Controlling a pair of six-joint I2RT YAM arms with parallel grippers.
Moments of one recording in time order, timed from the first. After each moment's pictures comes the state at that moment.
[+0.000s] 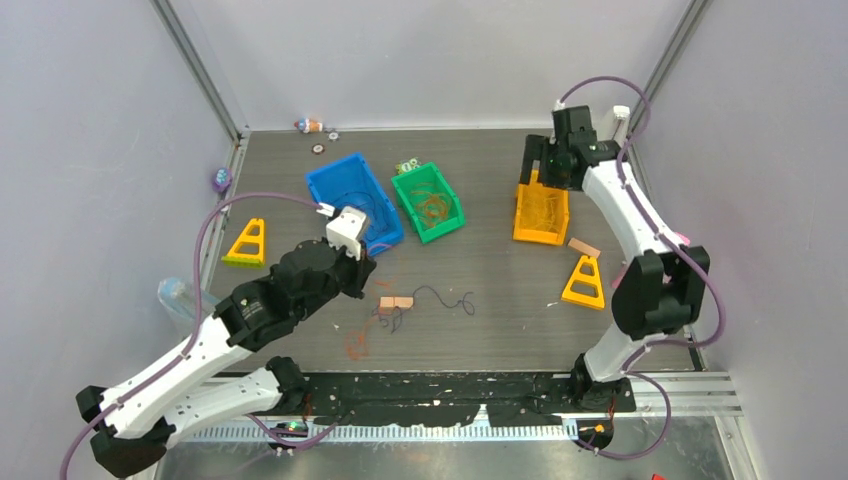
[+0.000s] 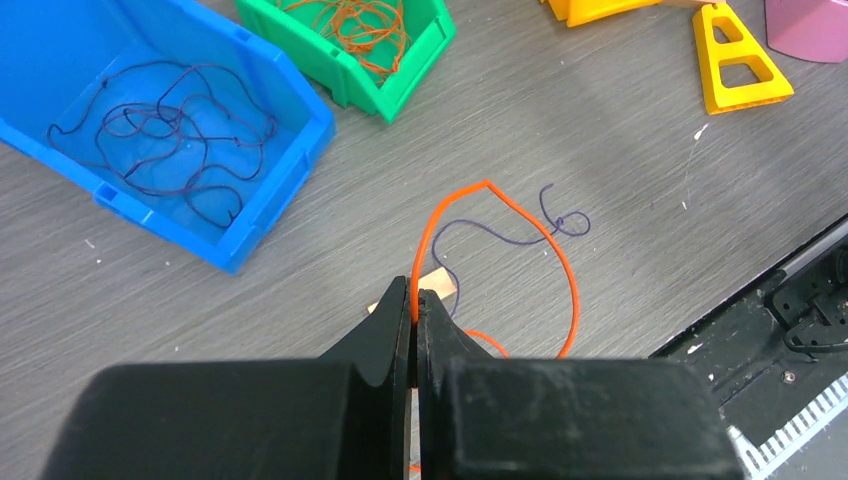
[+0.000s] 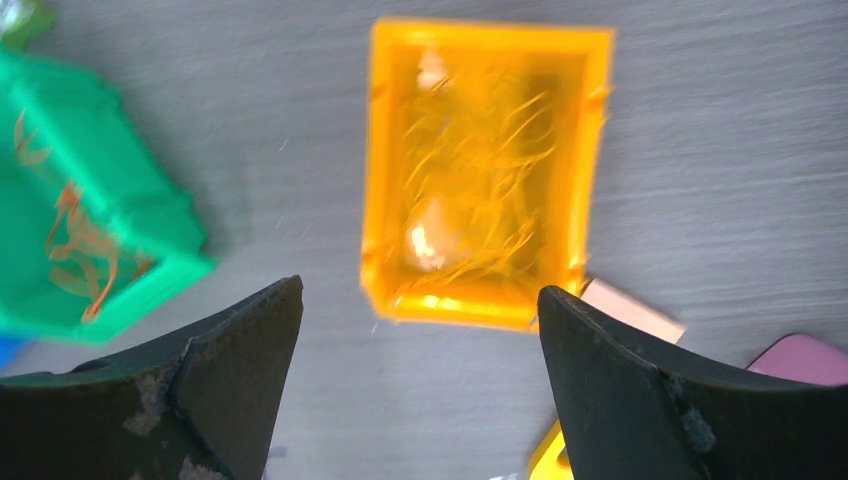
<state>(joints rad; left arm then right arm) -0.92 0.75 0.91 -0.59 -0.30 -0.26 0.13 1.72 1.59 -0.74 0.11 0.26</state>
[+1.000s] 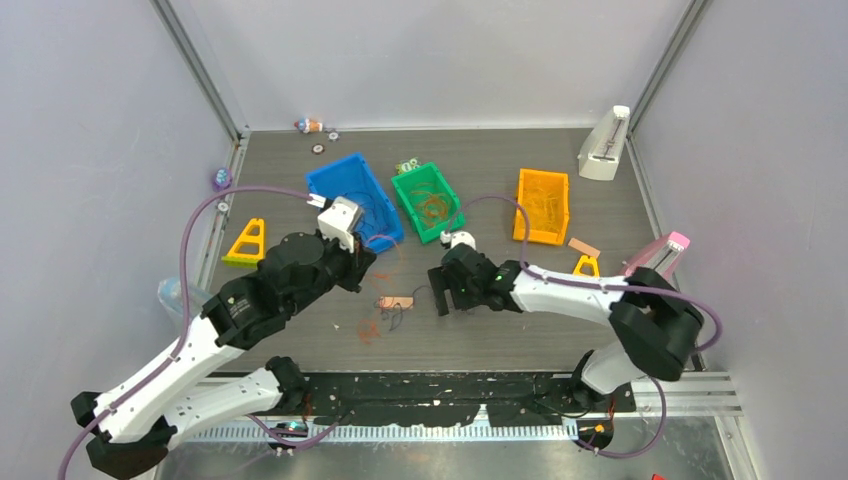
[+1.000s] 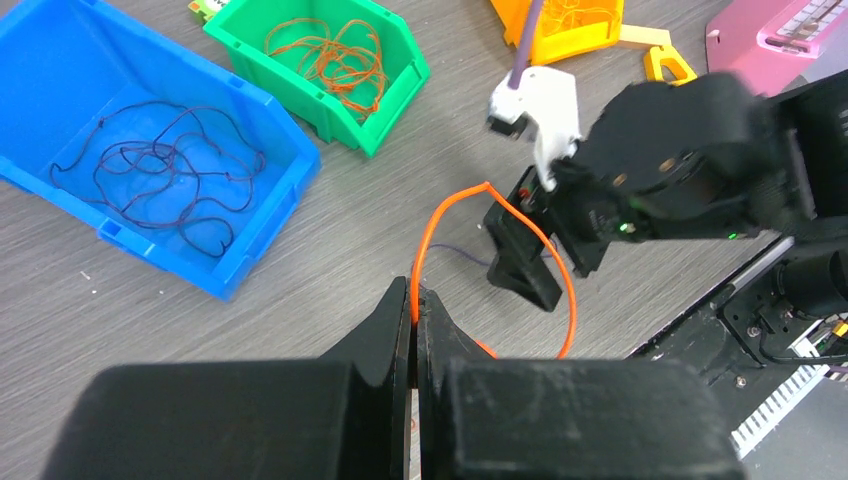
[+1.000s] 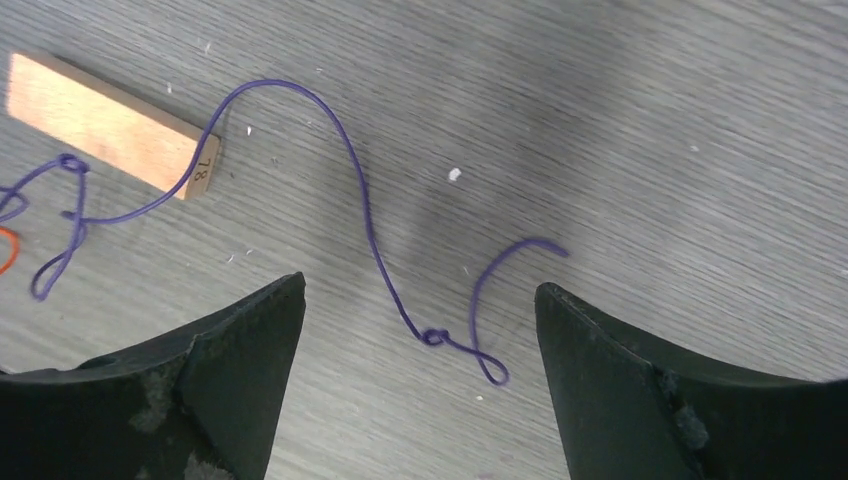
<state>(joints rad) -0.89 0.78 1.00 -0.60 -0.24 -0.25 0.90 1.46 0.78 -0.27 0.16 0.51</state>
